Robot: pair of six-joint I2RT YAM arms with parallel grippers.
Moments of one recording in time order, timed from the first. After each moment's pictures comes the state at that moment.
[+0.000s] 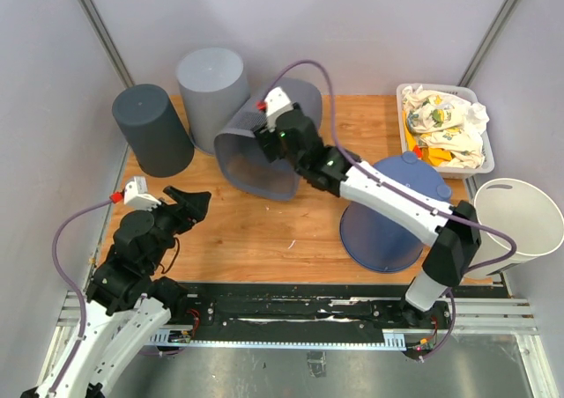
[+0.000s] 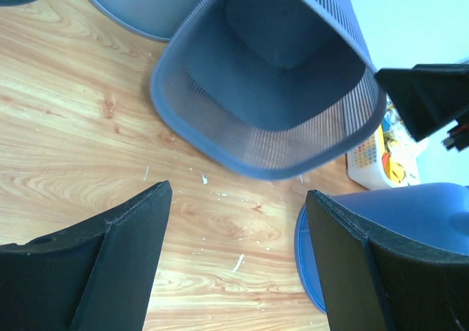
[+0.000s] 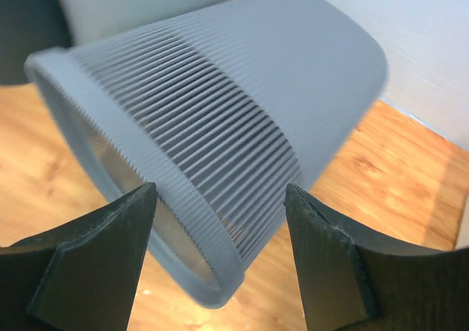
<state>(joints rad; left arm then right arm) -0.47 0.32 0.66 -0.56 -0.31 -0.83 0.94 1.67 1.57 -0.25 0.46 -0.08</state>
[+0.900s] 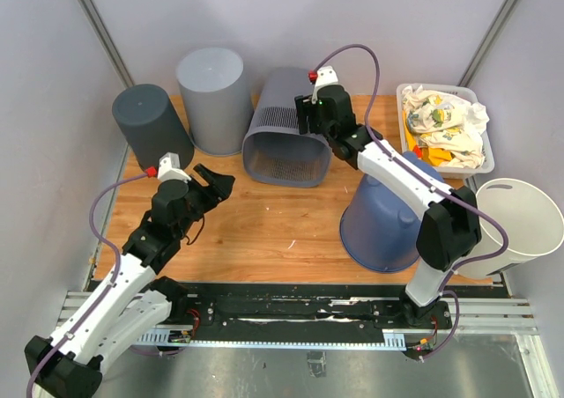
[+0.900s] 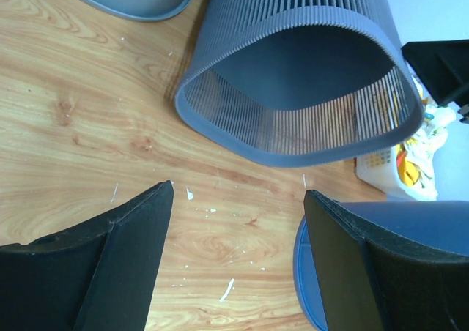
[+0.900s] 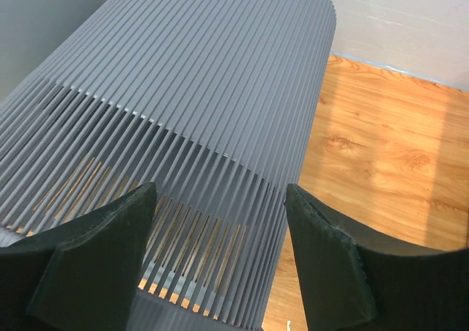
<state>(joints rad) -0.47 0.66 0.60 -0.23 -0.25 -0.86 0.59 1.73 1.52 -0.15 0.30 0.07</state>
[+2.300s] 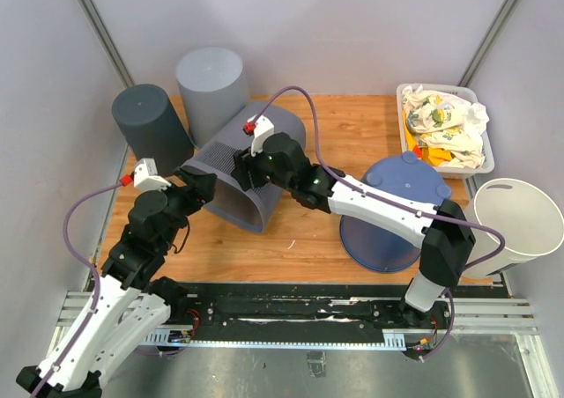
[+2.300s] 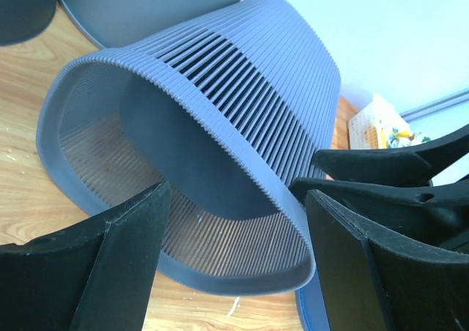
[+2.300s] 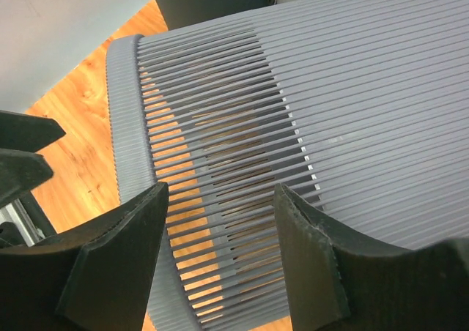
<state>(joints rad) -0.47 0.54 0.66 -0.33 -0.36 -0.80 0.99 1.68 1.42 -0.08 0.11 0.23</state>
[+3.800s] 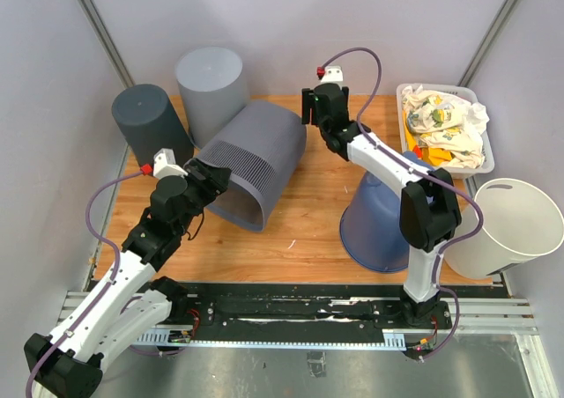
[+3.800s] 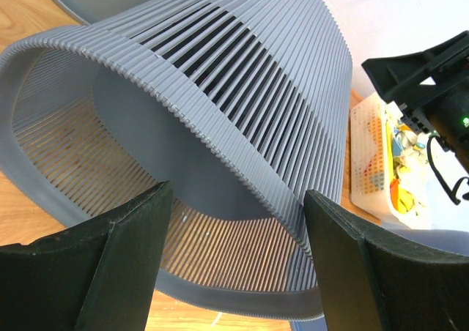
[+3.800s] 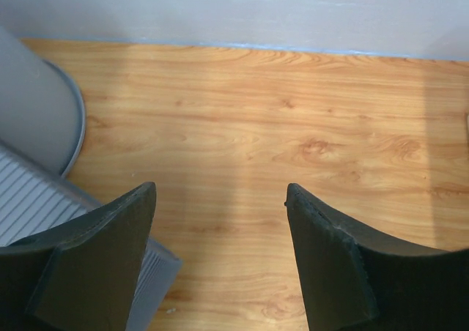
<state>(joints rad) -0.47 0.71 0.63 -0.19 -0.32 -0.87 0.54 1.89 1.57 -0.04 0.44 0.17</state>
